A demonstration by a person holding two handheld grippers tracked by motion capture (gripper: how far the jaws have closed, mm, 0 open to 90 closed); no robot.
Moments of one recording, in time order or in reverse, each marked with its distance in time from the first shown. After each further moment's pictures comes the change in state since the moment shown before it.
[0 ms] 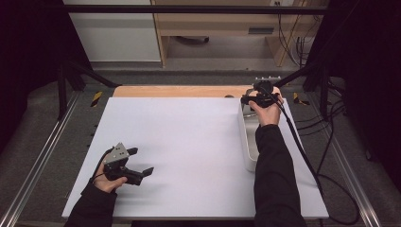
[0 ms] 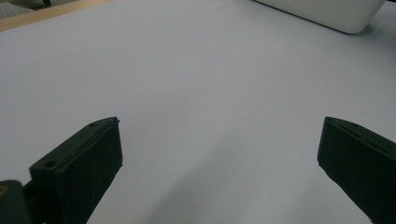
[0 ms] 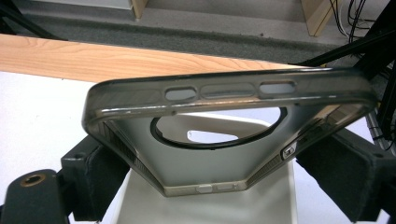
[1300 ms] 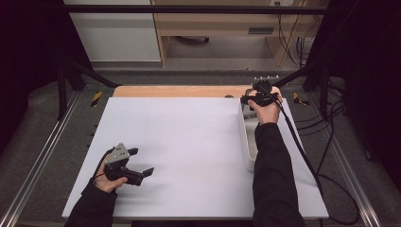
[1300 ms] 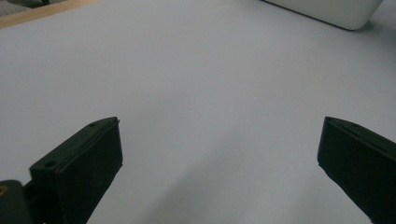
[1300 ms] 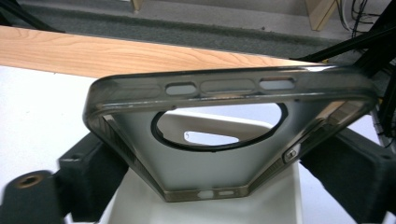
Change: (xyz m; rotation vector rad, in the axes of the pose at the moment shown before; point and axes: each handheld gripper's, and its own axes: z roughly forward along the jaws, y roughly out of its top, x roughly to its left) left arm 0.000 -0.001 0.001 0.009 -0.002 0.005; right arm -0.001 0.001 0.011 0.029 0.000 -0.009
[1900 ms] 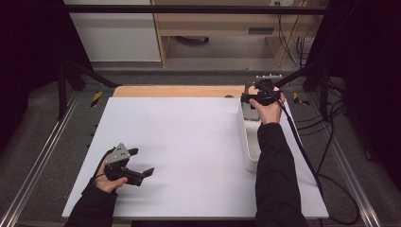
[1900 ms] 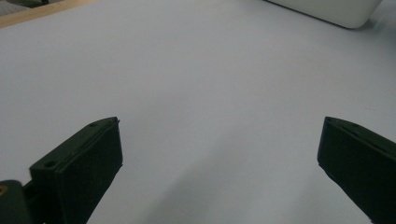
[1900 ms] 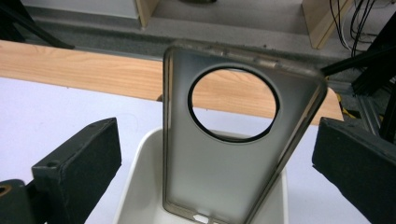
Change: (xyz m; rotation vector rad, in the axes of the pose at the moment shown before) left arm 0.000 0.000 0.001 0.003 -0.001 0.003; right arm -0.003 0.004 -0.013 -0.067 0.019 -0.019
